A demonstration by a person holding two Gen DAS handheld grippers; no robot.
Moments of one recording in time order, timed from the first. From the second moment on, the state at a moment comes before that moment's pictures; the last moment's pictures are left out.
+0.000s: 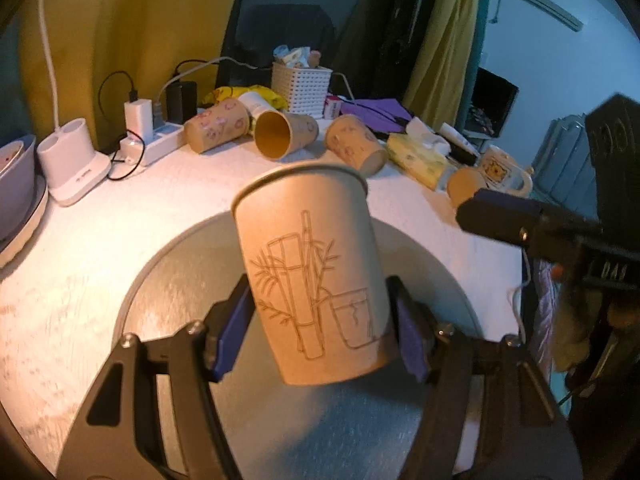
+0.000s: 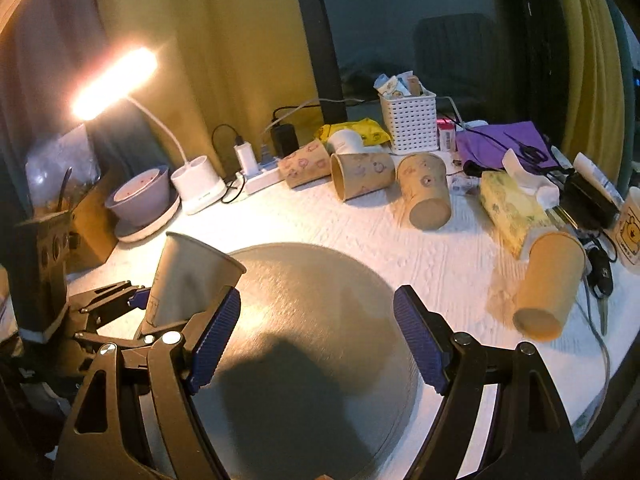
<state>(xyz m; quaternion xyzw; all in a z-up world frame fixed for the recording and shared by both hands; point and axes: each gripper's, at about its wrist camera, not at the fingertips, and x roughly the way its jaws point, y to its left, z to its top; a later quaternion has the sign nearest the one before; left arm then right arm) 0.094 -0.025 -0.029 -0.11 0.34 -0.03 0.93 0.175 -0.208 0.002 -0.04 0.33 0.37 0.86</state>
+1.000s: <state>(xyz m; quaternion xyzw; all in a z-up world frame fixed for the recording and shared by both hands) 0.033 -0.089 -0.027 0.00 0.26 -0.10 0.96 0.126 -0.210 0.005 0.05 0.39 0.44 0.81</state>
